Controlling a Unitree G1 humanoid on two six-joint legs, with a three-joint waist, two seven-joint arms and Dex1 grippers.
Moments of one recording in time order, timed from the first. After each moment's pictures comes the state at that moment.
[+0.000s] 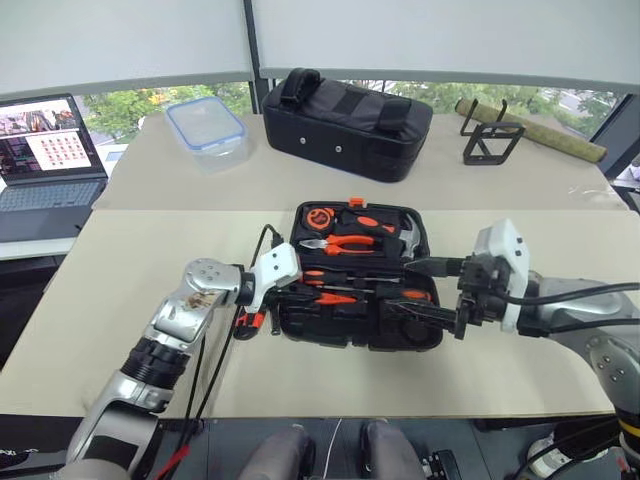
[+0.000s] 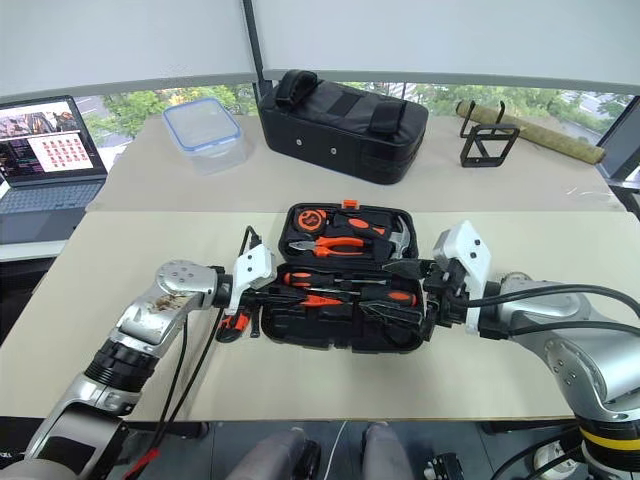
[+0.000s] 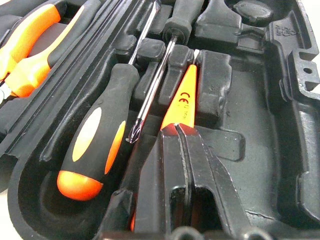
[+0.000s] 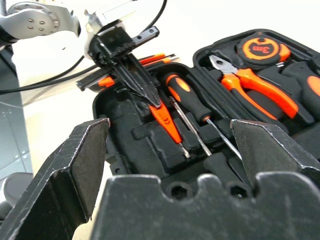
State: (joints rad) left arm -0.53 0.52 -0.27 0.05 -0.16 0.37 -1.11; right arm -0.23 -0.87 -0.14 -0.55 0.81 0.82 0.80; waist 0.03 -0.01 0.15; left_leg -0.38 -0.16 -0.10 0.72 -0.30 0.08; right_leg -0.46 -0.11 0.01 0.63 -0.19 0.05
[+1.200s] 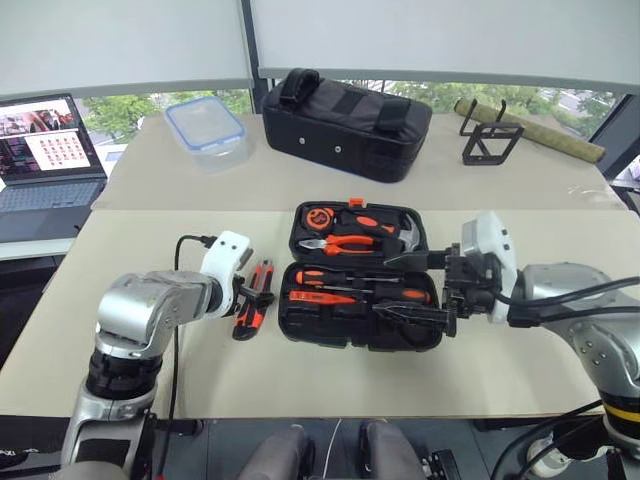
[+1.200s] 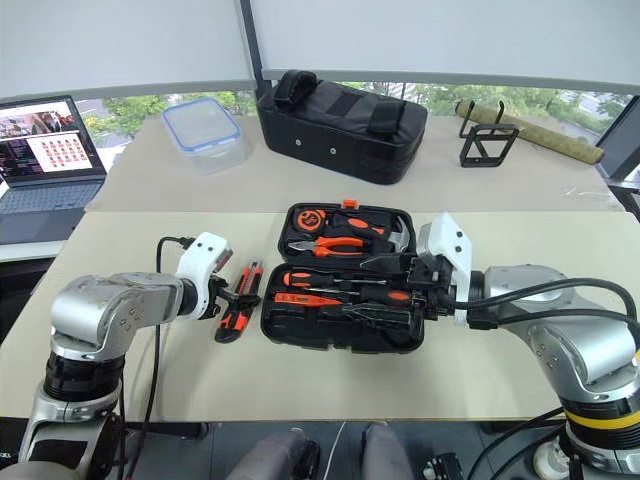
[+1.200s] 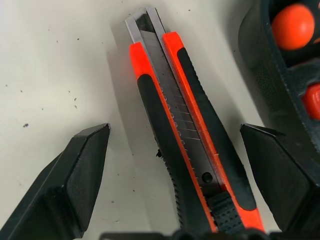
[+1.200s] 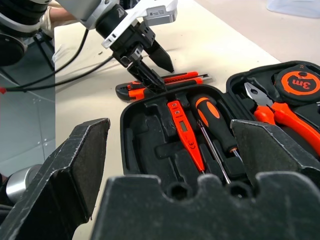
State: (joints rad) left arm -0.53 0.55 -0.05 -0.36 -0.40 1.52 -0.36; right arm -0.32 -0.84 -0.08 -0.54 0.77 0.77 0.90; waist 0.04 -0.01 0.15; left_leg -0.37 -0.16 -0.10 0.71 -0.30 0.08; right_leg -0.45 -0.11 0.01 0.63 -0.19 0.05
